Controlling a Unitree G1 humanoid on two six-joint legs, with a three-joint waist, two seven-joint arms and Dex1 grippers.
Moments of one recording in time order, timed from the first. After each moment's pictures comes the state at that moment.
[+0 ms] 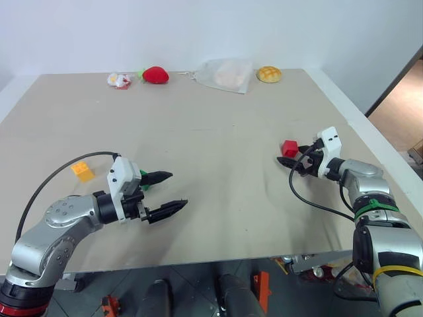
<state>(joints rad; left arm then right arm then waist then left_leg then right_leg) -0.13 0.68 0.08 -0.48 -0.70 0.54 -0.83 -0.91 -0.64 -0.11 1.13 0.11 0.00 0.94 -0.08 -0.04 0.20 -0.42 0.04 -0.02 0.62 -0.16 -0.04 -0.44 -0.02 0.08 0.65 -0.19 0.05</state>
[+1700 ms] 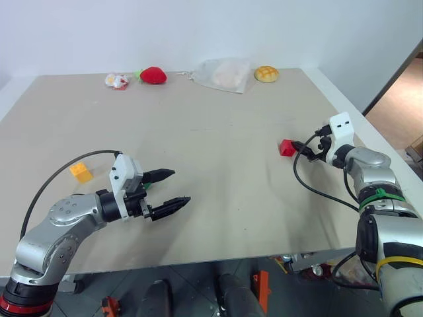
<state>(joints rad) -0.15 0.65 0.08 -0.48 -0.71 0.55 -0.81 -1.00 -0.67 -0.10 1.21 -0.01 -0.09 0.71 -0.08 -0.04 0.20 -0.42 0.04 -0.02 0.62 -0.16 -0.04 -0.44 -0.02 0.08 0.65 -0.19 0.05</state>
